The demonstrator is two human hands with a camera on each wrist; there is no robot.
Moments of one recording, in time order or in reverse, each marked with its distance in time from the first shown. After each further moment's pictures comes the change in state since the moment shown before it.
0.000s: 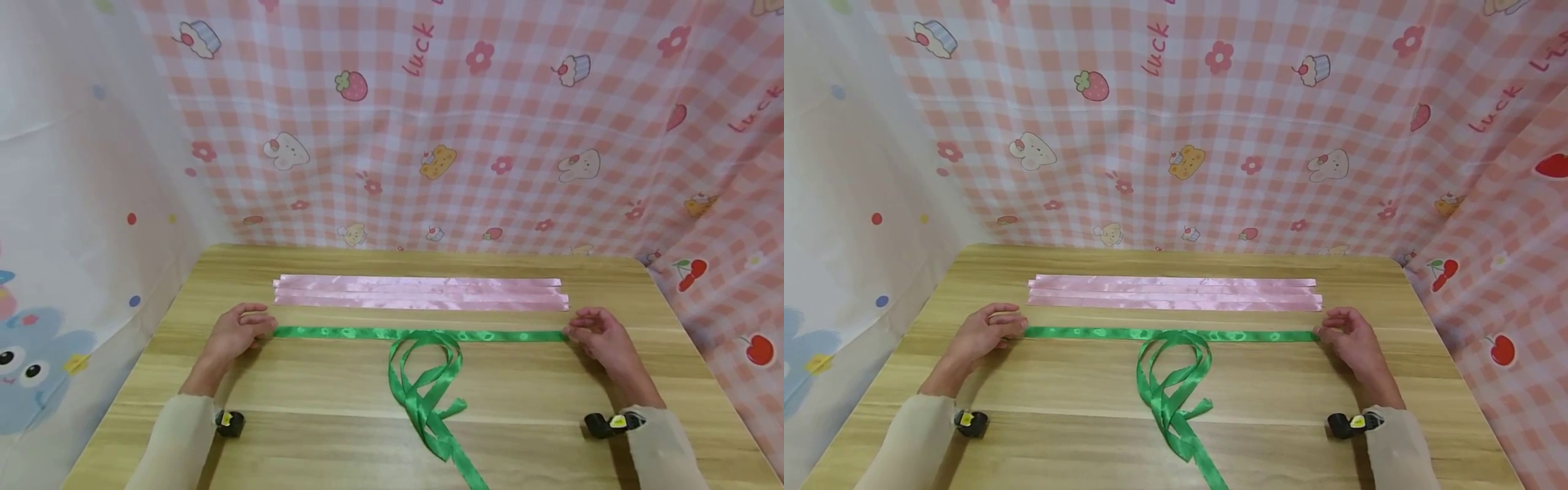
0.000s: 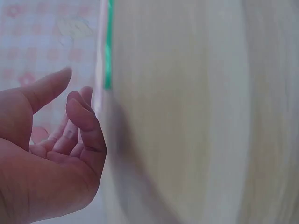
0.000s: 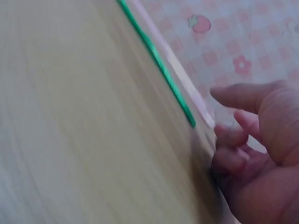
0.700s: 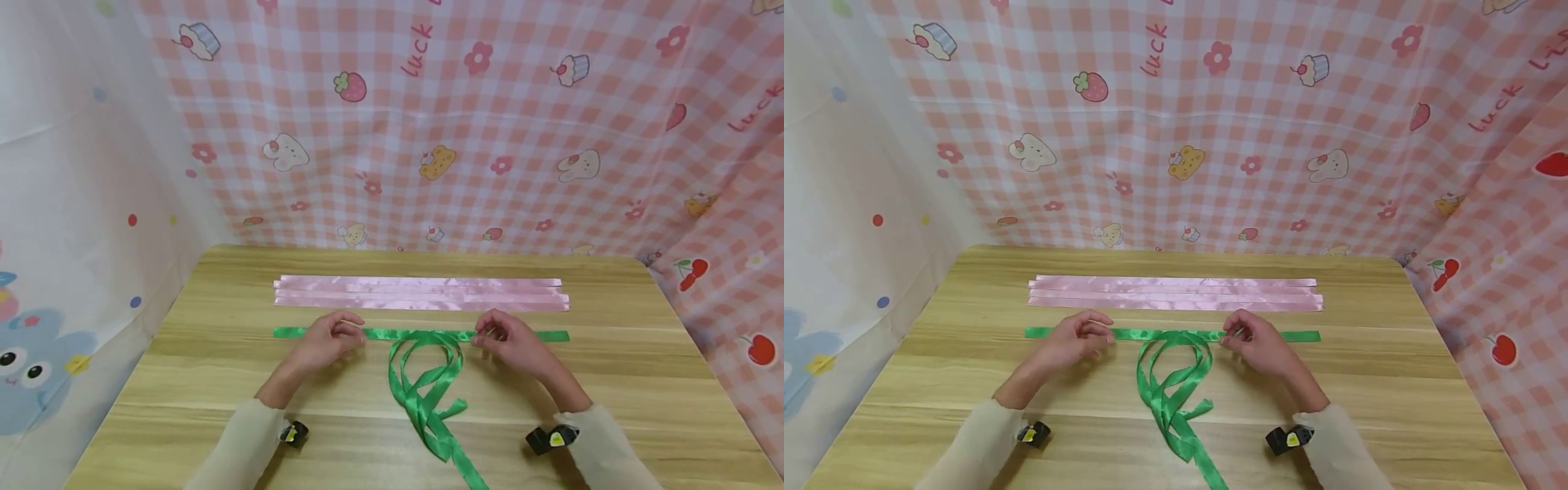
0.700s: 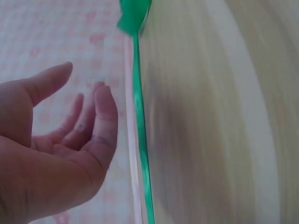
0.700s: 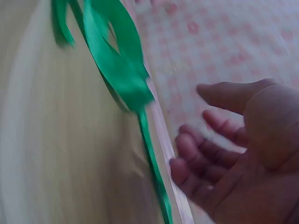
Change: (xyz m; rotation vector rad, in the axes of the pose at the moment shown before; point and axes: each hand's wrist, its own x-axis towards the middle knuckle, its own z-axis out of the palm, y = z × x) left_hand -0.024 0.050 0.123 0.004 -0.275 0.207; right_hand -0.026 -0.086 0.116 -0.125 -0.387 -0.338
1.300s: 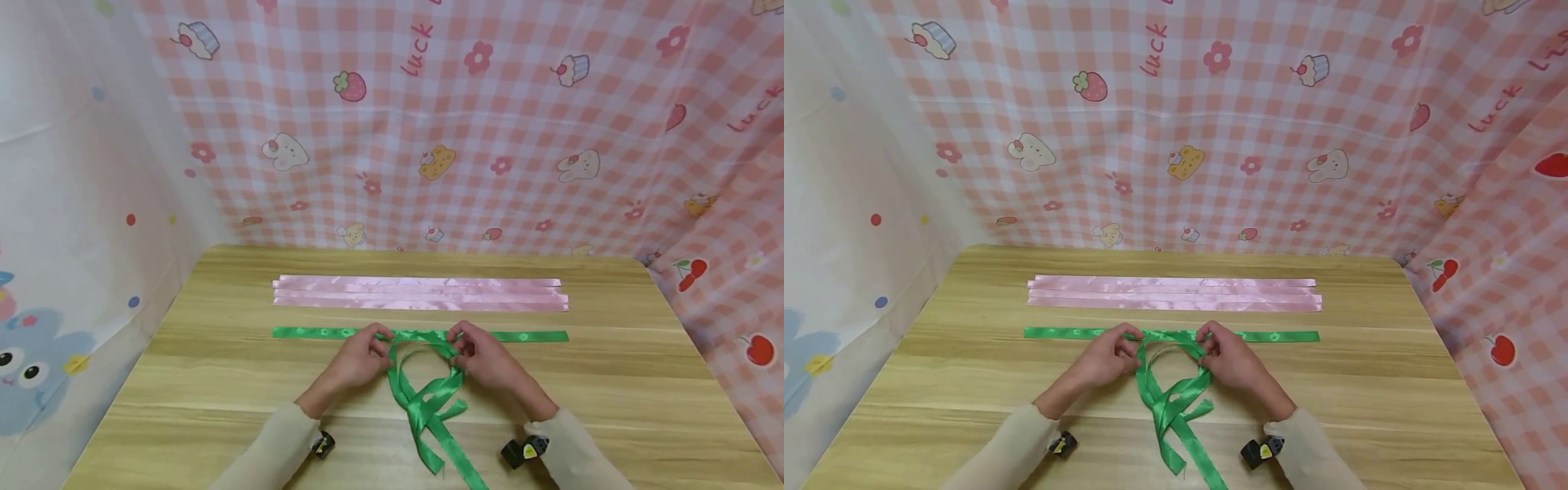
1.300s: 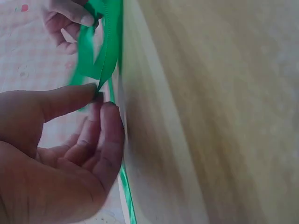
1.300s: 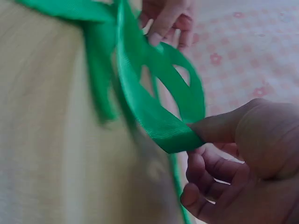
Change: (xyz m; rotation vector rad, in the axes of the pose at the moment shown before) left_hand 0.006 0.000 0.055 0.174 -0.040 0.075; right_hand 0.004 -0.014 0.043 -0.054 -0.085 0.041
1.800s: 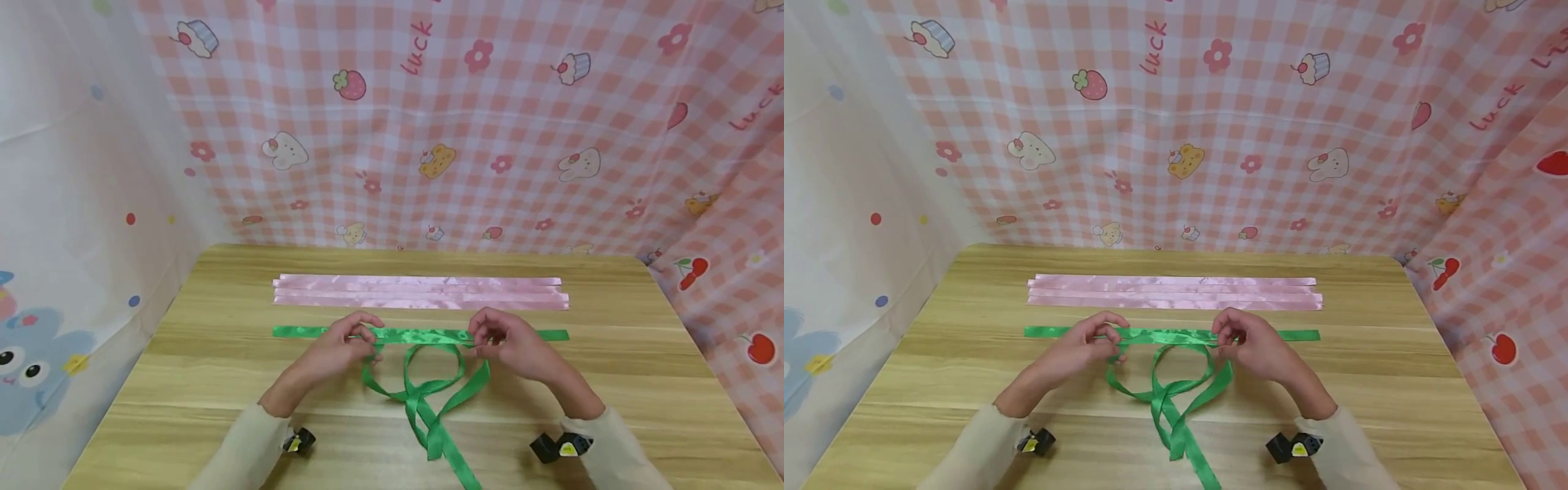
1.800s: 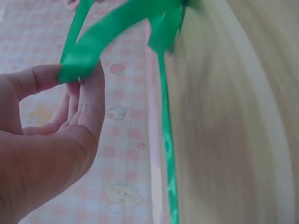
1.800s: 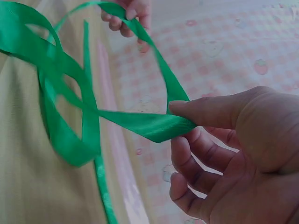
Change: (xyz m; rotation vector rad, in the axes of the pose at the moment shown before) left_hand -0.018 0.017 -0.041 -0.267 -0.123 0.017; right_hand -0.020 -0.030 -0.047 0.054 0.020 -0.106
